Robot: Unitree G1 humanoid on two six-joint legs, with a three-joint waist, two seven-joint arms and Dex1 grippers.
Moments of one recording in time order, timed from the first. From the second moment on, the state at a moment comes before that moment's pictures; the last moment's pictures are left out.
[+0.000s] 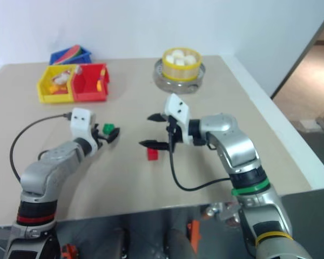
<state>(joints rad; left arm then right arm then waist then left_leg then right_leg) -0.43 0.32 0.06 -0.29 -0.37 0.89 -0.10 -0.75 -0.51 0.20 -0.11 0.30 0.58 1.04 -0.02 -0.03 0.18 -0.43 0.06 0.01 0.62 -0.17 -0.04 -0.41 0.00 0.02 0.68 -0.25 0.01</state>
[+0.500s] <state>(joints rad) -0.48 0.30 0.04 -0.19 -0.33 0.93 -0.11 -0.74 -0.52 0.20 -0.11 0.29 0.57 1.03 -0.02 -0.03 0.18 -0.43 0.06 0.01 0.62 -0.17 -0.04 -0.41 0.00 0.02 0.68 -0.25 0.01</state>
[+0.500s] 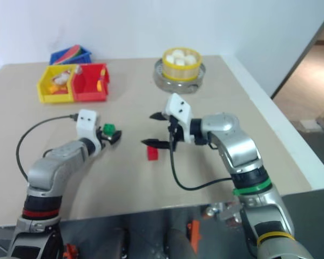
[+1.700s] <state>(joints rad) -0.52 0.33 -0.02 -0.08 -0.24 0.89 -0.24 -0.74 -0.54 0.20 -0.09 0.27 0.55 1.02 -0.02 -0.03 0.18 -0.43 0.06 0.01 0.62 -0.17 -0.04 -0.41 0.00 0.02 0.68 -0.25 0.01</state>
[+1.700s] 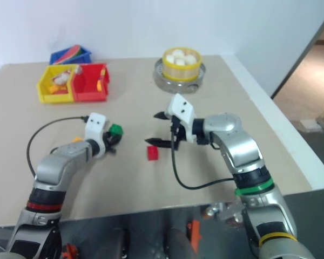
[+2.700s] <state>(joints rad) -0.39 0.69 -0.15 -0.18 -0.31 0.48 -1.01 -0.73 -0.62 0.20 -0.12 0.35 0.59 1.11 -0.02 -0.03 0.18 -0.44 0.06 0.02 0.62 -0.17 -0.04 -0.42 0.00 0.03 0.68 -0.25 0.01</state>
